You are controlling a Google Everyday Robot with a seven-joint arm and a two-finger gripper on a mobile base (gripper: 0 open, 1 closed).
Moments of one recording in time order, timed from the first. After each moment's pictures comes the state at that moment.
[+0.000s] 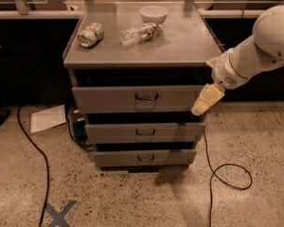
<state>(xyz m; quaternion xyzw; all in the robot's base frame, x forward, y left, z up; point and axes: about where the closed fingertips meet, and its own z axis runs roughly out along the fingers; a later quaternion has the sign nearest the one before) 0.607 -0.194 0.827 -0.55 0.78 0.03 0.29</state>
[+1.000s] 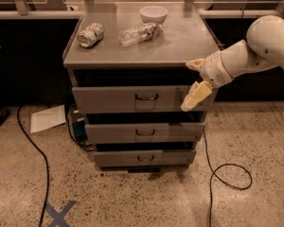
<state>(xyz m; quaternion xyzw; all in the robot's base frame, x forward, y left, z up) 0.641 -0.147 0.805 -0.60 0.70 0.18 0.34</state>
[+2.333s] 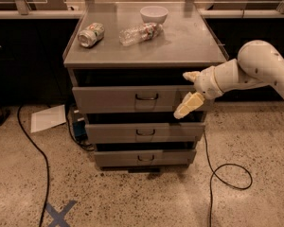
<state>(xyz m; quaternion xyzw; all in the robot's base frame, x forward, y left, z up) 0.655 -0.141 0.755 -0.56 0.72 0.19 0.36</state>
